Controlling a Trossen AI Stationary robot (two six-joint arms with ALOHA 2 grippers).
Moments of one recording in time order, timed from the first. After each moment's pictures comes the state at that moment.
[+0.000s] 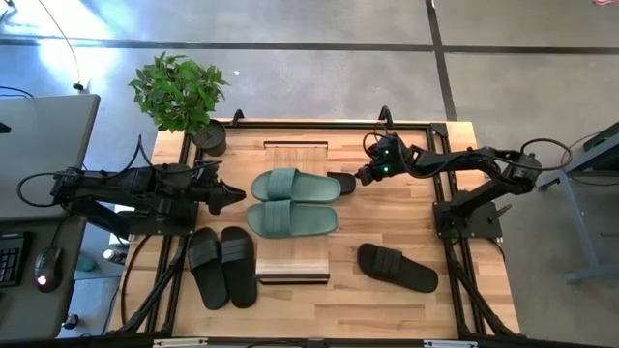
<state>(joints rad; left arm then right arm) 0.06 0.49 0.52 -0.41 -0.12 -0.94 -0.58 1.44 0.52 0.17 -0.36 0.60</state>
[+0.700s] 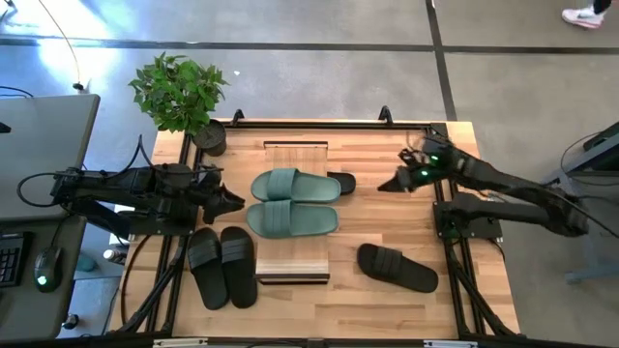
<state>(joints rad) 0.06 0.49 0.52 -0.41 0.03 -0.78 -0.49 0.71 0.52 -0.29 -0.62 1.09</state>
